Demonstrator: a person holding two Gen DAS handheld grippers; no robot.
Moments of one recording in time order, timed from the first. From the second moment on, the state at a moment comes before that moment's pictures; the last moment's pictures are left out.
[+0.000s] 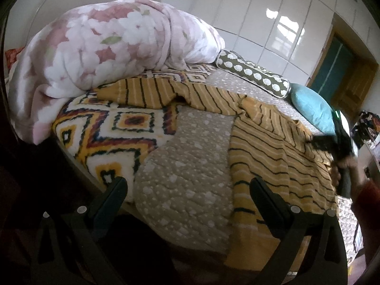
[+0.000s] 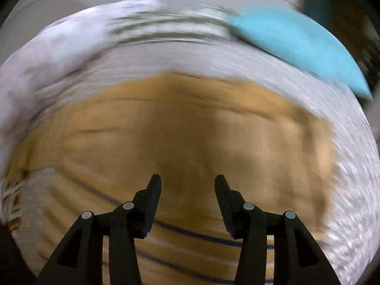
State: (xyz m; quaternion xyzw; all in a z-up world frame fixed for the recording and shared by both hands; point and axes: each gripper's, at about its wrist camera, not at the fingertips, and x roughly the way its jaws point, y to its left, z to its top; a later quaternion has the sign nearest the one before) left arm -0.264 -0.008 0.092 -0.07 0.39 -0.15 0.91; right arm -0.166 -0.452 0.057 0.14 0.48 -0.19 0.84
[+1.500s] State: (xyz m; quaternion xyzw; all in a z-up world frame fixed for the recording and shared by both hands) left arm -0.031 -0.169 0.208 -0.06 0.37 -0.21 0.90; right arm -0.374 -0.413 0.087 0.17 0.32 -0.21 0.91
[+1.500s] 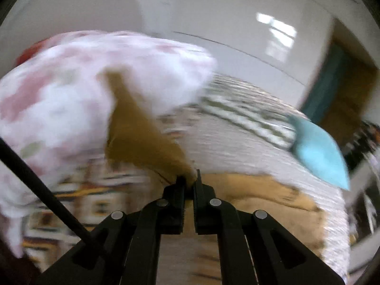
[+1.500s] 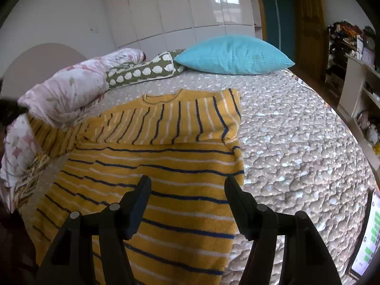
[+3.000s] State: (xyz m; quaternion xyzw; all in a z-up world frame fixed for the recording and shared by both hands) left arm -0.173 -0.120 0.072 0.03 0.48 -0.26 0.84; right arm -0.428 -0.456 0.060 0.29 0.35 -0.23 0.86
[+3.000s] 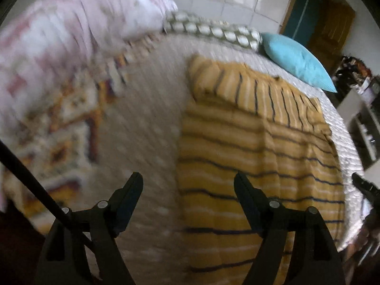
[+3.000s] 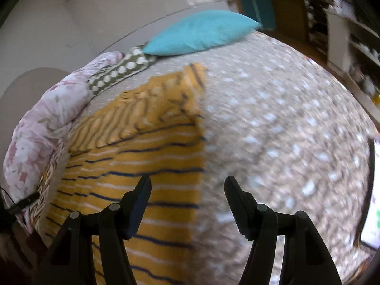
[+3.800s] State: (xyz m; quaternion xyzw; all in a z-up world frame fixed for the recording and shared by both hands) left arm -0.262 -0.114 0.033 -0.08 0.51 -0.37 0.77; right arm -0.457 -0.382 -0.008 0.45 0.35 0.04 0.82
